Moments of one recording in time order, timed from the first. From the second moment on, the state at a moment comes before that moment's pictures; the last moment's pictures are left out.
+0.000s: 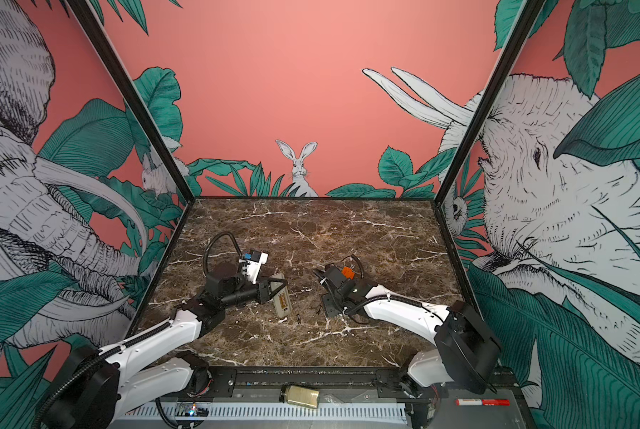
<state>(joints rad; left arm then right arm) -0.53 1.06 0.40 0.29 0.56 -0.52 0.88 1.41 0.82 -0.53 0.12 0.49</state>
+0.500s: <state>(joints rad) -0.53 1.04 0.38 0.32 0.57 -0.52 0.91 1.55 0.87 -0.48 0.12 0.52</state>
